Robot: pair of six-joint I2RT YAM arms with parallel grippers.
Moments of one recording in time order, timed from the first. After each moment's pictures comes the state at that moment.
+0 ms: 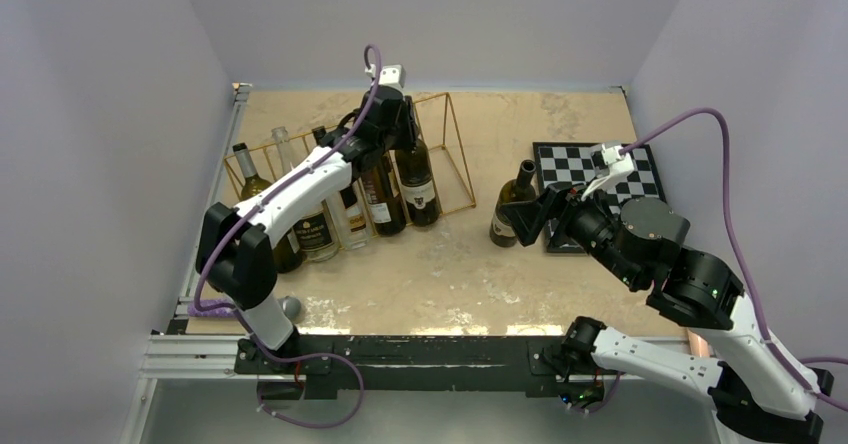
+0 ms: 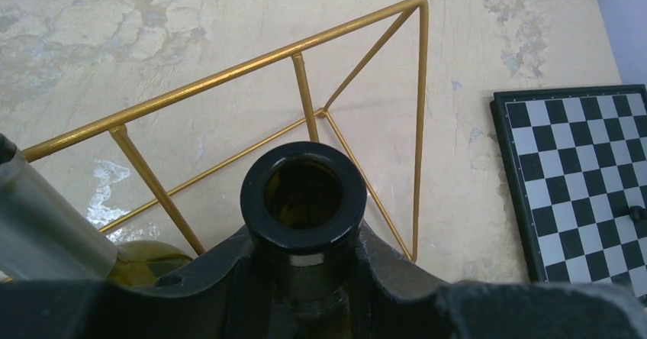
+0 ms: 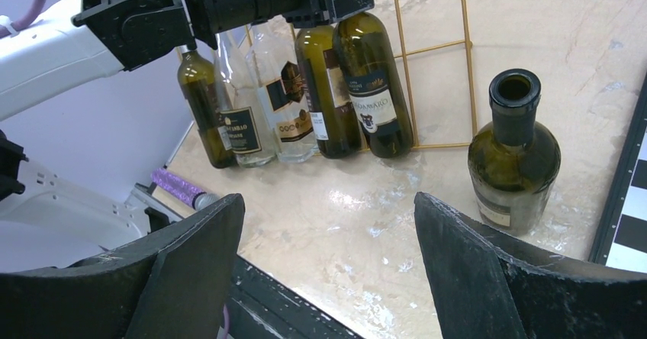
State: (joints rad) left arm -0.57 1.69 1.46 -0.27 -0.22 -0.47; right arm 0.94 0.71 1.25 -0.76 0.35 0.54
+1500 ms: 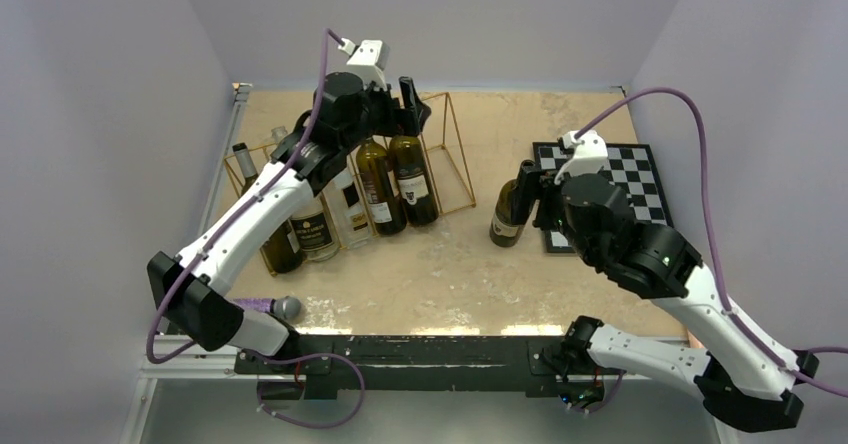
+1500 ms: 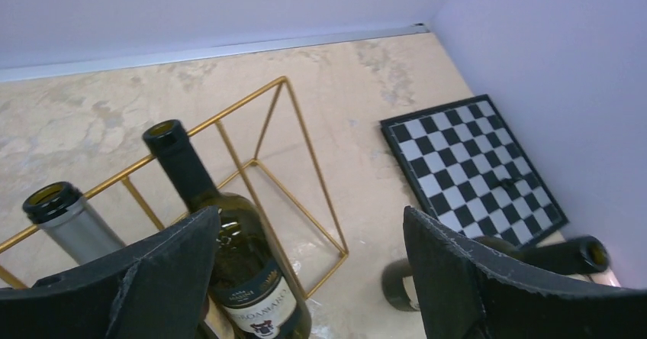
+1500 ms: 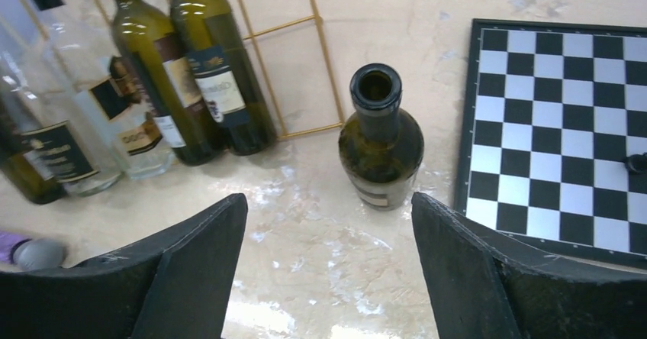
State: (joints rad) left arm -0.57 1.46 1.47 -0.27 -0.08 -0.38; right arm 0.89 0.85 1.27 -0.88 0.59 0.48
